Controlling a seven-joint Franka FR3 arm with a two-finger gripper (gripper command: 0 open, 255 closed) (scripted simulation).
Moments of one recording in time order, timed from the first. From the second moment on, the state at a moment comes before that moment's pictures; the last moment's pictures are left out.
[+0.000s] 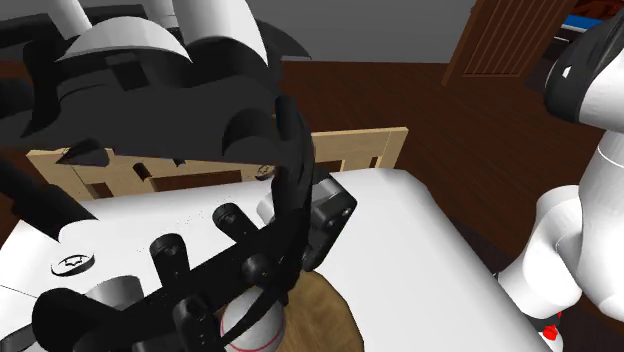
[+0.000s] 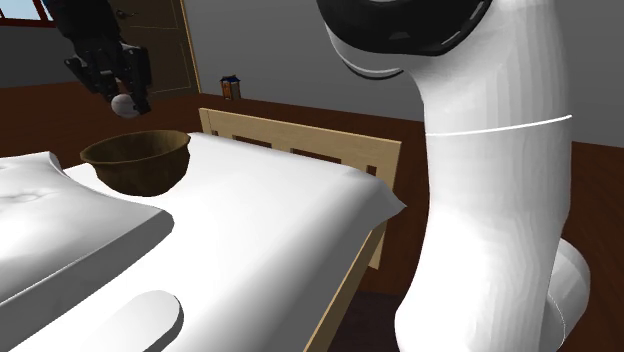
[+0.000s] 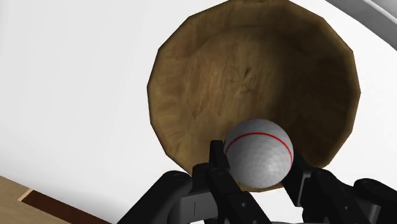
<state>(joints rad) 0.69 0.35 0.82 -1.14 -0.36 1.28 1.40</state>
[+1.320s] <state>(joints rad) 0.61 0.27 0.83 -1.37 -0.30 1.45 1.40</state>
